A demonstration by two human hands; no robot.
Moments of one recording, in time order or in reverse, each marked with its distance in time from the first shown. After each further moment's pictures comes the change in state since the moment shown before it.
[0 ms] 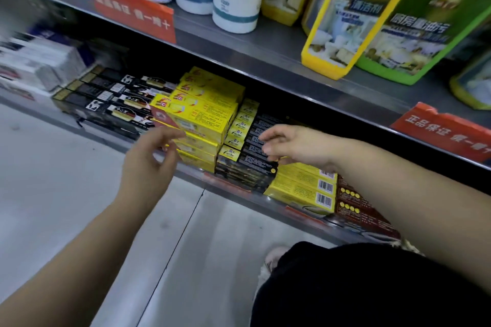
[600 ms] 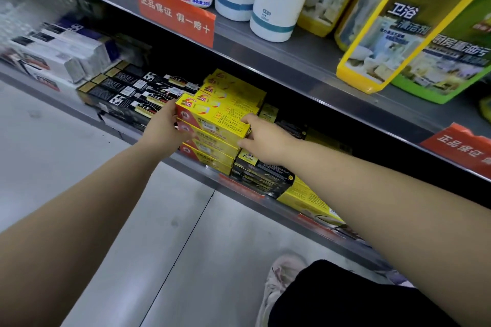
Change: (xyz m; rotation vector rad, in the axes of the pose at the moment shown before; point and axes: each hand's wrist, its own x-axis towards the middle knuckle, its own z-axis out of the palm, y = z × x) left_hand 0.071 -0.055 -0.004 0.123 -0.272 -0.372; right_hand 0.054 -0.052 0.058 -0.620 0.197 -0.146
